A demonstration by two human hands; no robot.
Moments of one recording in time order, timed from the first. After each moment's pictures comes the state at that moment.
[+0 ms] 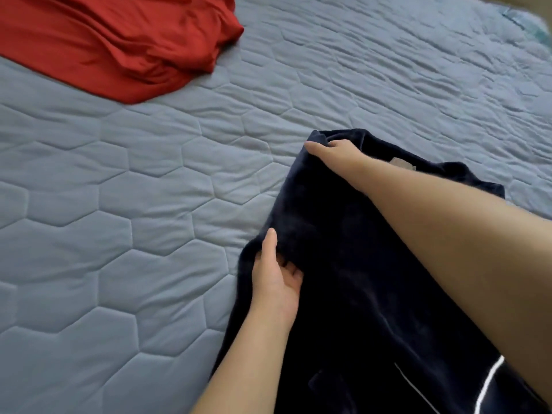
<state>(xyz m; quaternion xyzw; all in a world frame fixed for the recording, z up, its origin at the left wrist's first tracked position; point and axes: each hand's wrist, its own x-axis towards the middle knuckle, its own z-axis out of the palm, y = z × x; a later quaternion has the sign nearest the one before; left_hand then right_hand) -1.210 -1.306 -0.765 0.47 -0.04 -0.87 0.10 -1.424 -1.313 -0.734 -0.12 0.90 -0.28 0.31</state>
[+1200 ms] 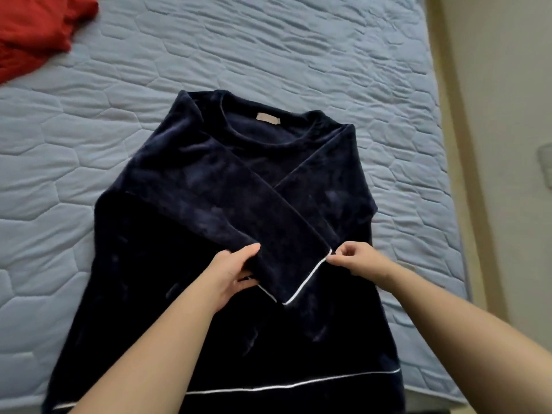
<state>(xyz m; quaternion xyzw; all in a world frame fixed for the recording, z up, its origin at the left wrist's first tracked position) -1.195 -1.153 -0.729 0.43 -0.37 -0.80 -0.17 -1.327 -0.917 -0.700 0.04 0.86 -0.28 0.42</state>
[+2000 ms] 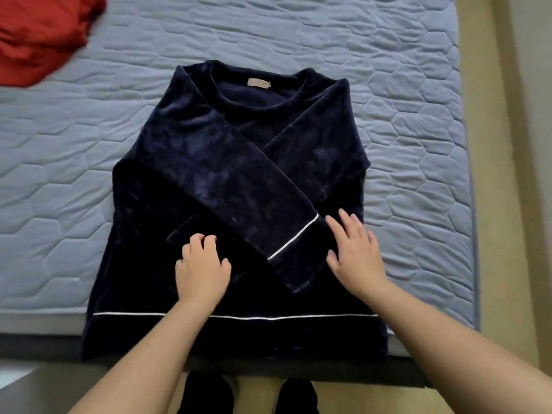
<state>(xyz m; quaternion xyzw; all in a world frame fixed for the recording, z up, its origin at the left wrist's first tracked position) -1.106 -1.094 -0.707 0.34 -0.91 -0.15 -0.18 -1.242 -0.854 -0.690 -0.24 0.95 -0.02 0.21</state>
